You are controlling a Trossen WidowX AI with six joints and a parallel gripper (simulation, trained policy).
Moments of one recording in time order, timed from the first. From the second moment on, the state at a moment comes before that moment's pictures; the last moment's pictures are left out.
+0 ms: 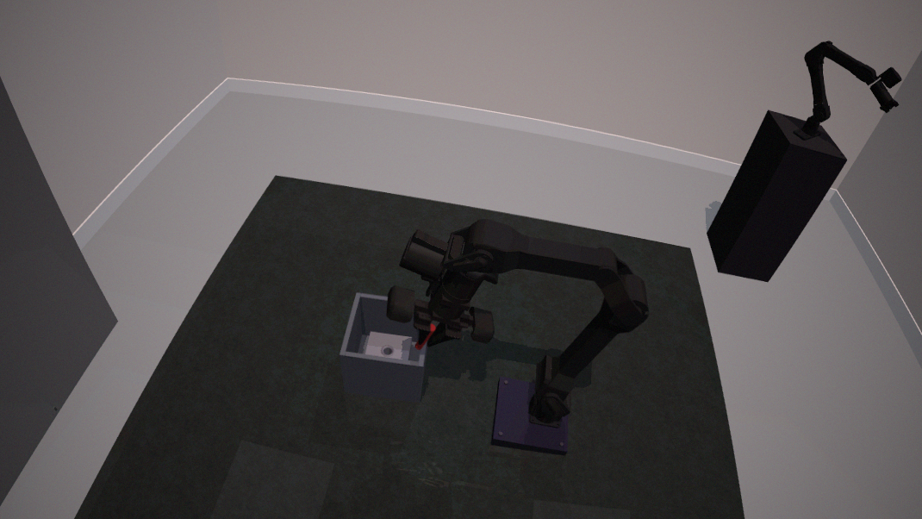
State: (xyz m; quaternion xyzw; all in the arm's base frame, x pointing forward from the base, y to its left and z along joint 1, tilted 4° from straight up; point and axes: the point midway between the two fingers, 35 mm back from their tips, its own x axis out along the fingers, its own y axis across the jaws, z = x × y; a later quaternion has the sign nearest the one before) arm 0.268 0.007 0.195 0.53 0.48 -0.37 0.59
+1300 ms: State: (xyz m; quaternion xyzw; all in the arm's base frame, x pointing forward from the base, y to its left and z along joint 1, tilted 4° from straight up) arm 0.328 -0.047 0.117 0.51 0.53 -0.38 0.57
